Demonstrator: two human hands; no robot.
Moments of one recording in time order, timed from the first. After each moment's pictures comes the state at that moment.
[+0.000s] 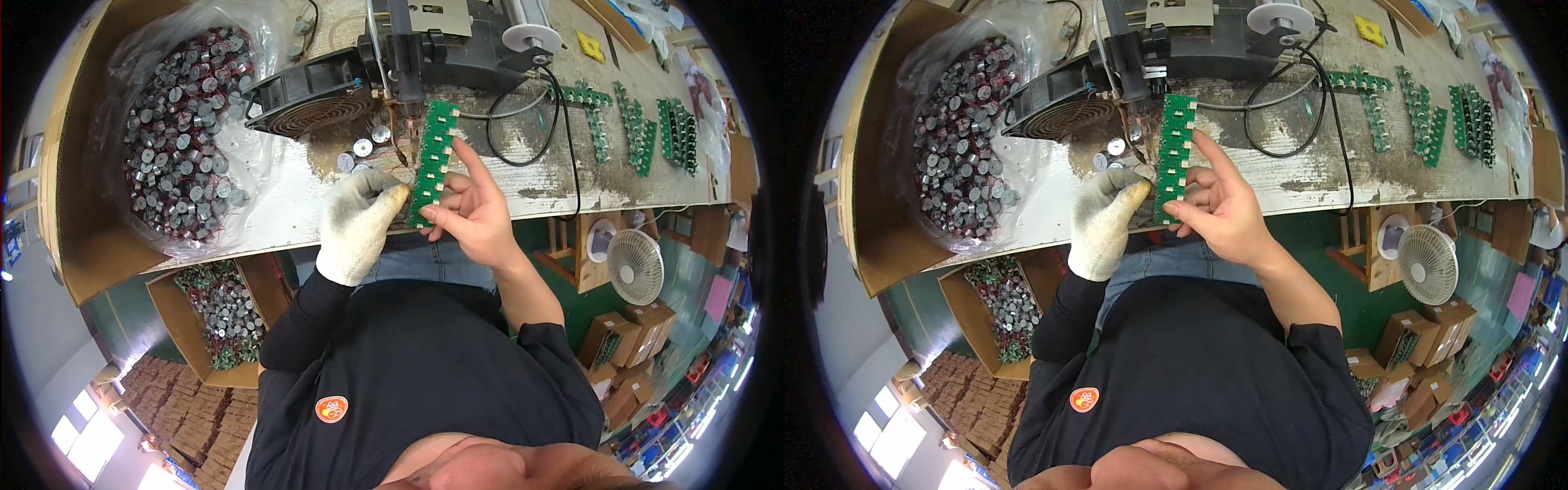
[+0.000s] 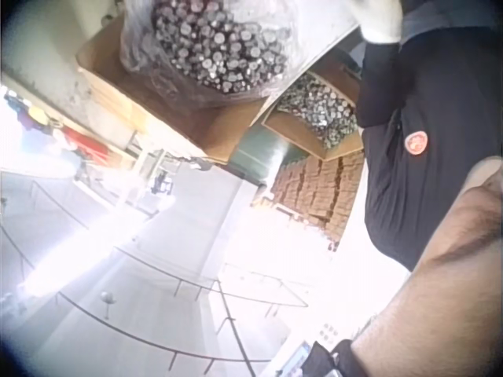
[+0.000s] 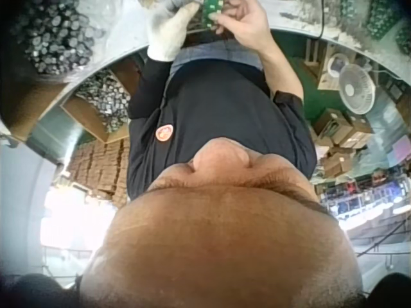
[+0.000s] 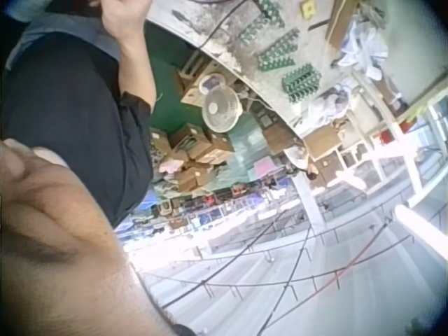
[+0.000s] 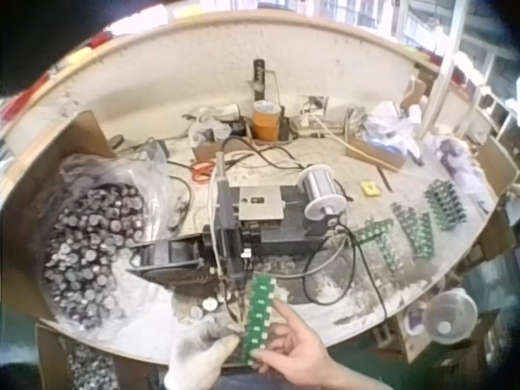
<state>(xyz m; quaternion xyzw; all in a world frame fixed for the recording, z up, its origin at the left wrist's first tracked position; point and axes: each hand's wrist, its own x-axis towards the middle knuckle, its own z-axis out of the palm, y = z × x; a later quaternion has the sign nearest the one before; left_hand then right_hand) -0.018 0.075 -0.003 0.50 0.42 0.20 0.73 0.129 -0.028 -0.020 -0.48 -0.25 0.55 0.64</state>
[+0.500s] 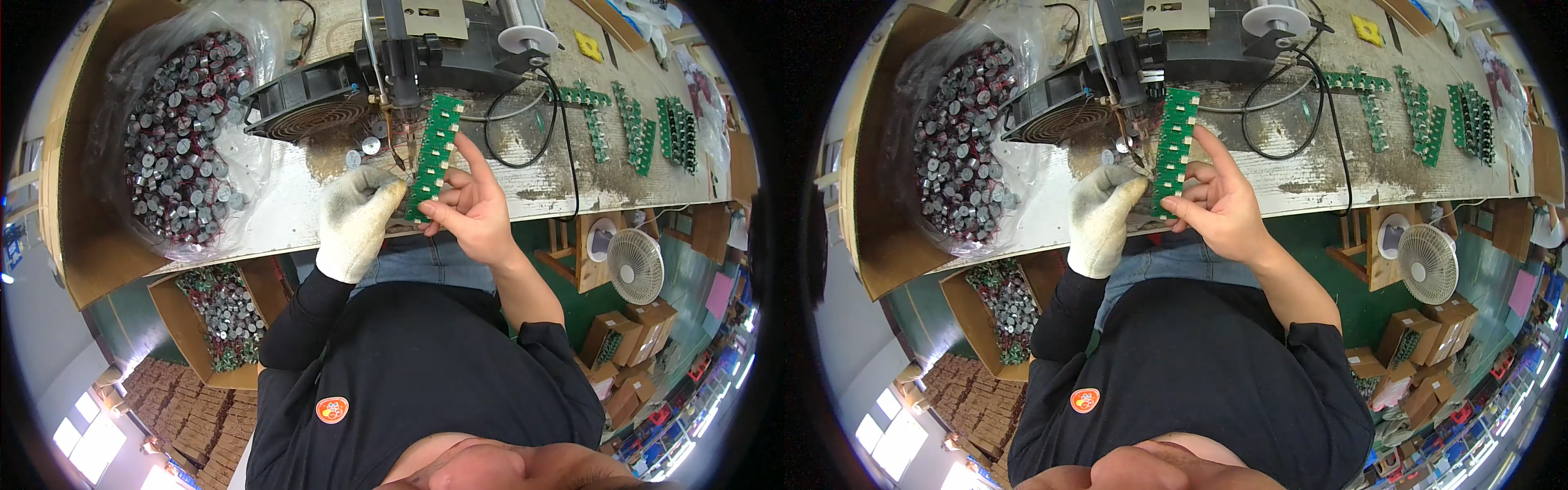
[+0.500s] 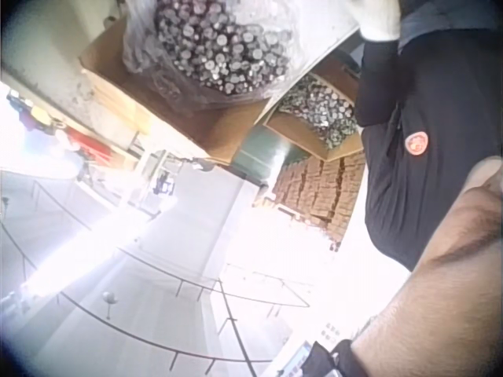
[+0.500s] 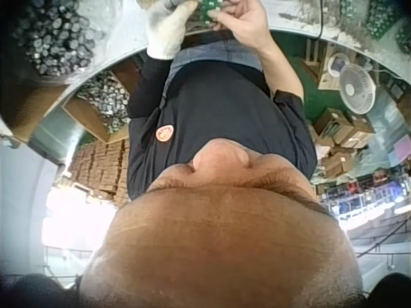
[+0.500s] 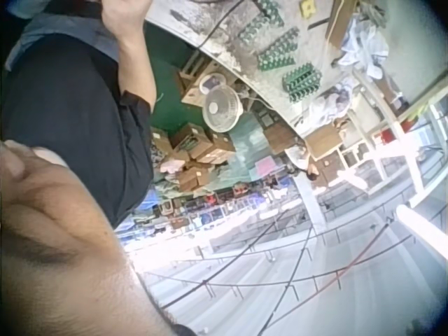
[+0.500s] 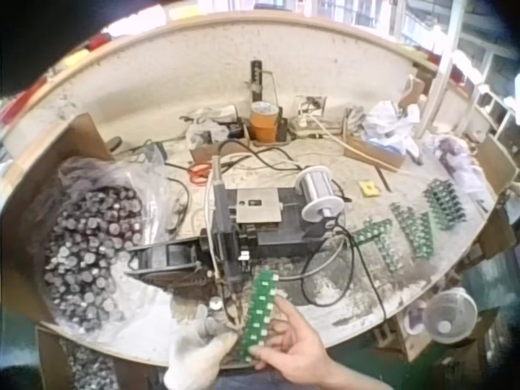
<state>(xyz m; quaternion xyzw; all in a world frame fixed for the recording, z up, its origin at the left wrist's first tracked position) -0.013 0.080 0.000 0.48 0.43 0.21 0.74 0.129 -0.022 -0.022 -0.45 -0.25 0.53 0.67</state>
